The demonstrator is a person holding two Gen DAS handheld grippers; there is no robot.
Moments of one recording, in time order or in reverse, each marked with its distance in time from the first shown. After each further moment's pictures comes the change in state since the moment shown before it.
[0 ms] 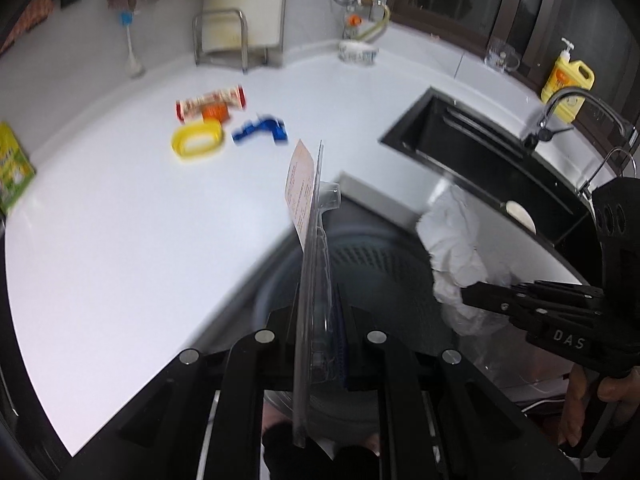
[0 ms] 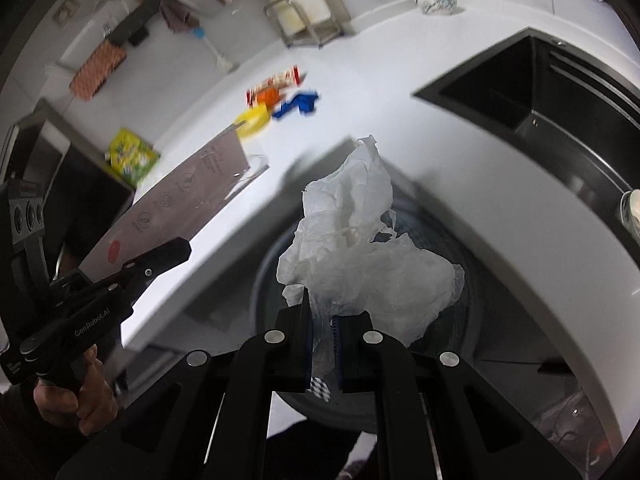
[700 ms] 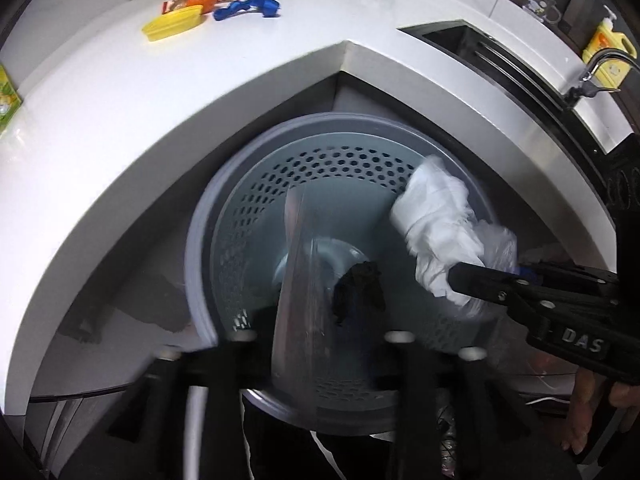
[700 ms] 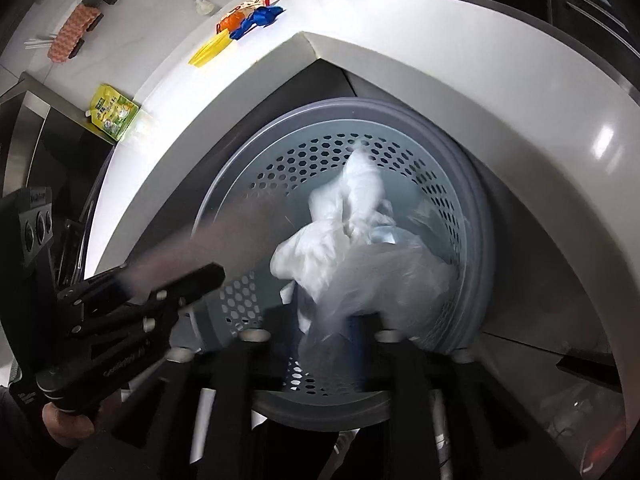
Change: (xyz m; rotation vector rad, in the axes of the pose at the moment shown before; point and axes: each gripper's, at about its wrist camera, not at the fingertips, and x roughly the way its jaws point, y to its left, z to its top) left arm 0.093 -0.023 -0.056 -0.078 0.166 0.071; right arm 0.069 -0.060 -0.024 -0.002 0.152 0.026
